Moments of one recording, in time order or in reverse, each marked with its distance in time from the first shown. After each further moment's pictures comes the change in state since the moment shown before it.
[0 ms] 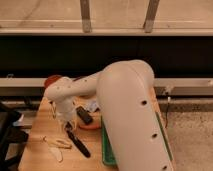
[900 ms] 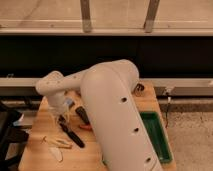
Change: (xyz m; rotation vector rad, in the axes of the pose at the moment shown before) arm -0.049 0.051 -0.017 0.029 -0.035 -0.085
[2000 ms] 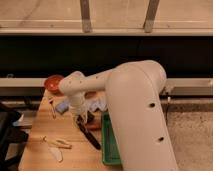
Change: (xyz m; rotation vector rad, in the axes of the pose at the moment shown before) arm 0.030 -0.102 0.005 0.006 0.014 0.110
